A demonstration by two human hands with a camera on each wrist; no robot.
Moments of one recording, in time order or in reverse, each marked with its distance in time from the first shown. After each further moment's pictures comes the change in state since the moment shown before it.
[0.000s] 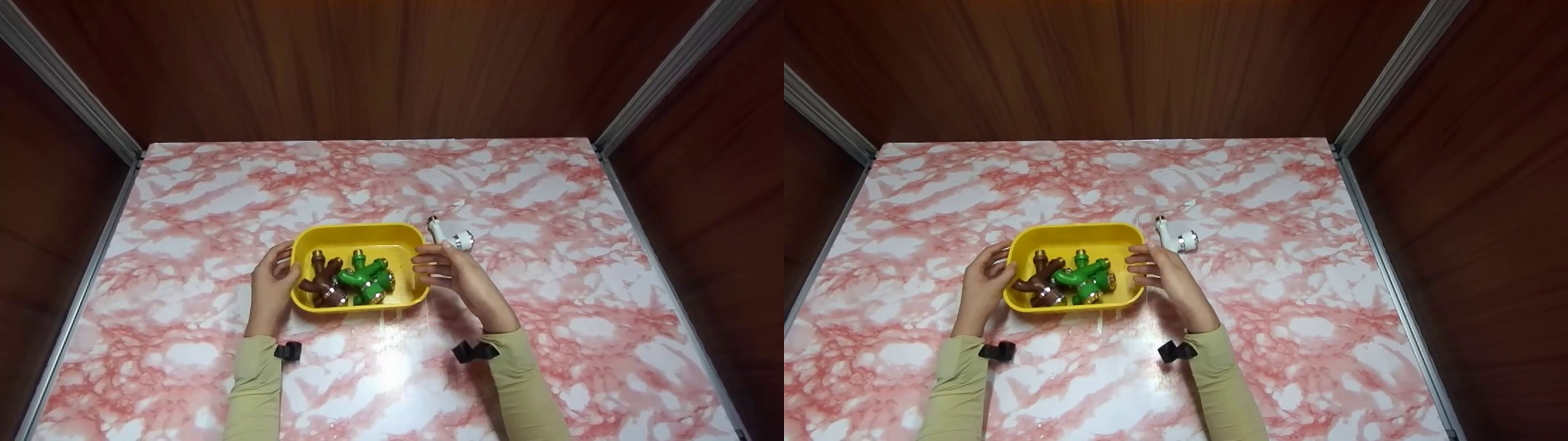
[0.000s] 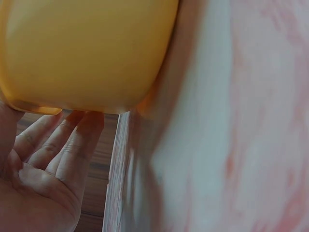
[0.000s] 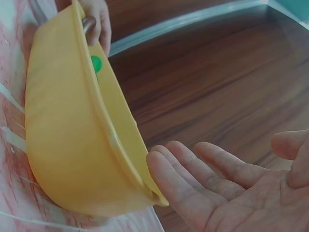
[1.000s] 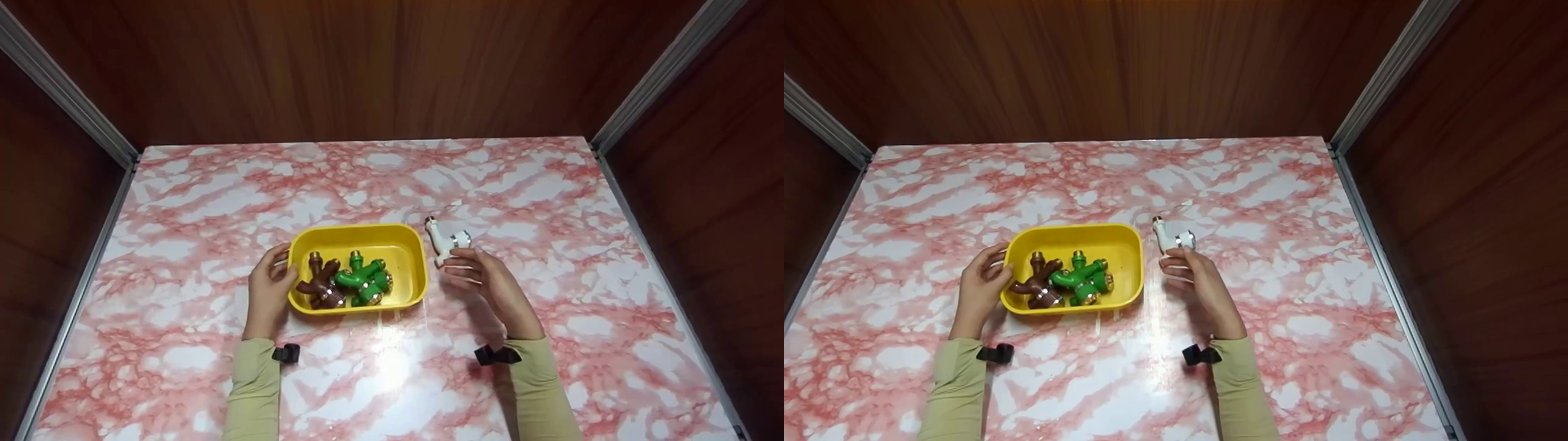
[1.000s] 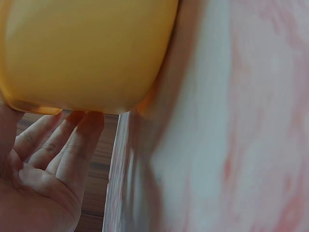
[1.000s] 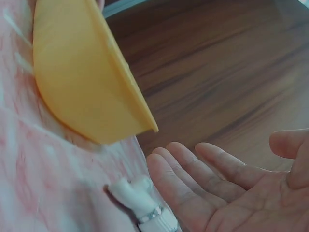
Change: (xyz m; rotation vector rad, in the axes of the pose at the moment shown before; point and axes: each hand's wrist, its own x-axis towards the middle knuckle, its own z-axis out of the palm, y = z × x) left_hand -0.001 0.002 0.002 0.046 0.010 -0.012; right_hand -0.020 0.014 -0.047 0.078 0.116 -0.055
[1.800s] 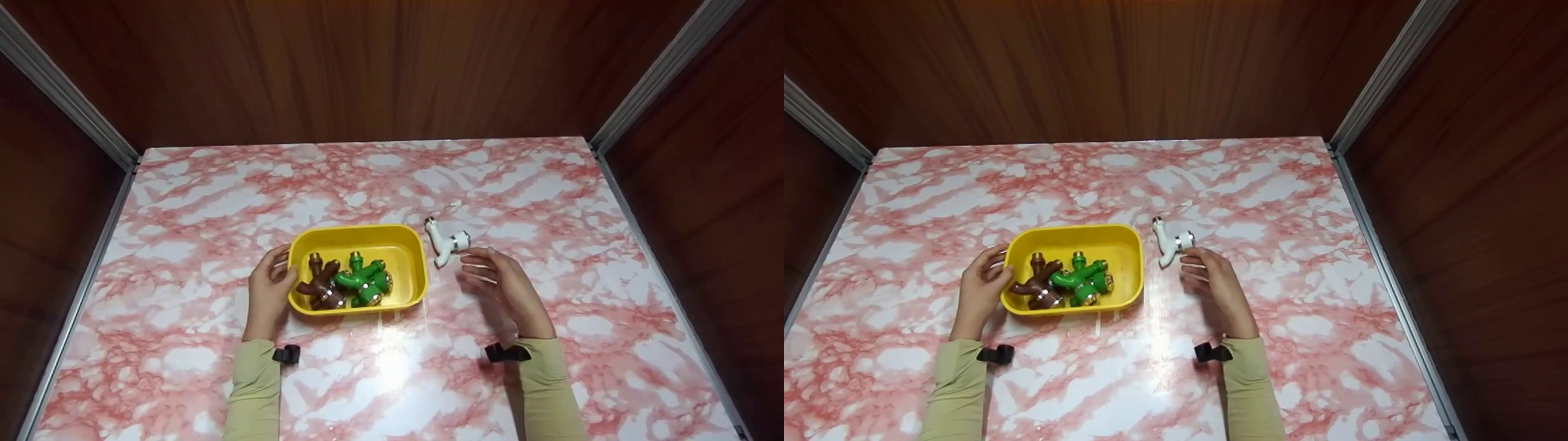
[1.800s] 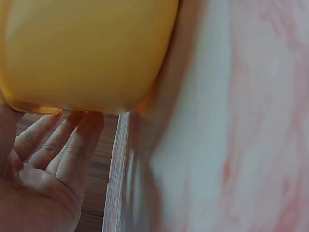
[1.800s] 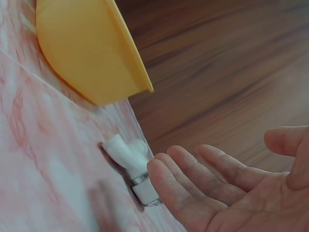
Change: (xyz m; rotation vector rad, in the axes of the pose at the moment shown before) left_hand 0.001 -0.004 -0.001 -0.045 0.000 0.017; right_hand -0.001 0.006 -0.033 -0.066 0.042 -0.012
